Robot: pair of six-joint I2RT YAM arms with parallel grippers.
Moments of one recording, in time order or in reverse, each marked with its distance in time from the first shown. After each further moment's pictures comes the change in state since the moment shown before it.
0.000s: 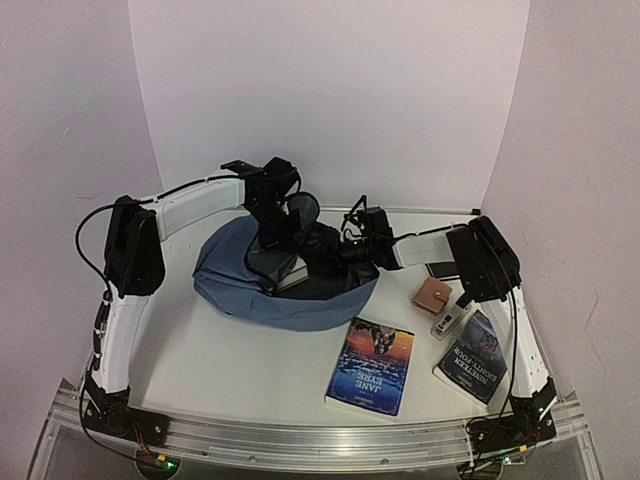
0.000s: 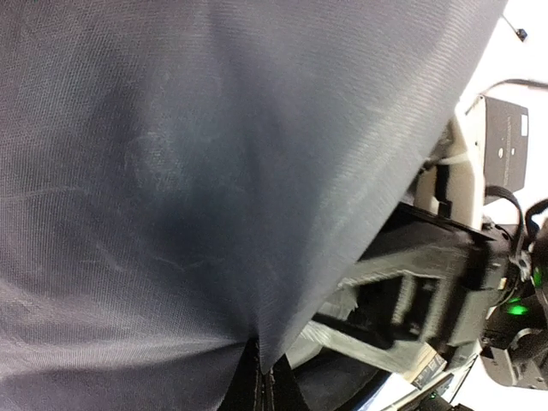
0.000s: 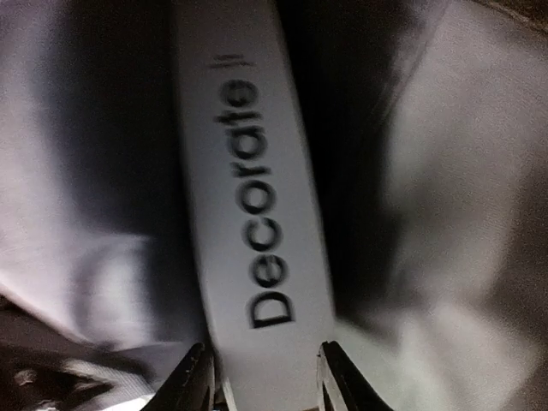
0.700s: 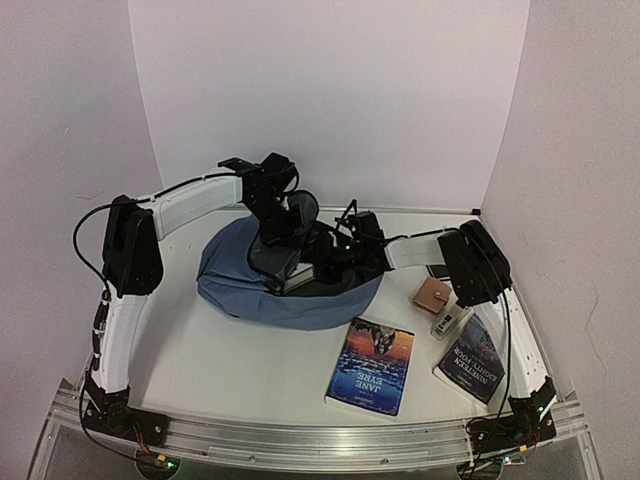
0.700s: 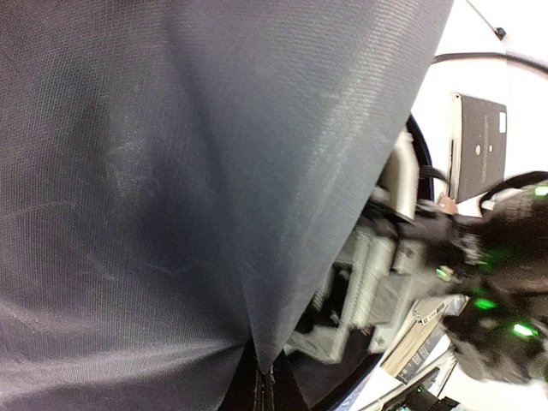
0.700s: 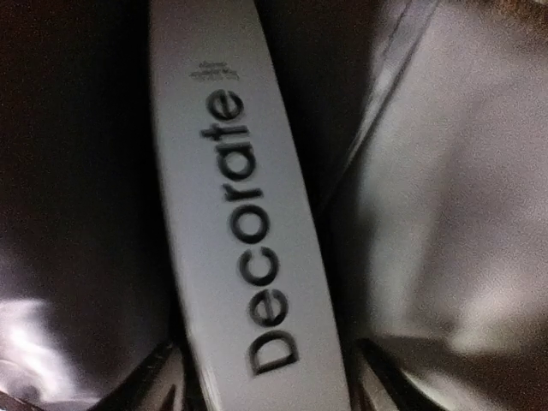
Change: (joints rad) left arm 0.009 -0.010 0.005 0.024 0.042 -0.006; right arm 0.022 0.054 0.113 -0.178 0.084 -0.129
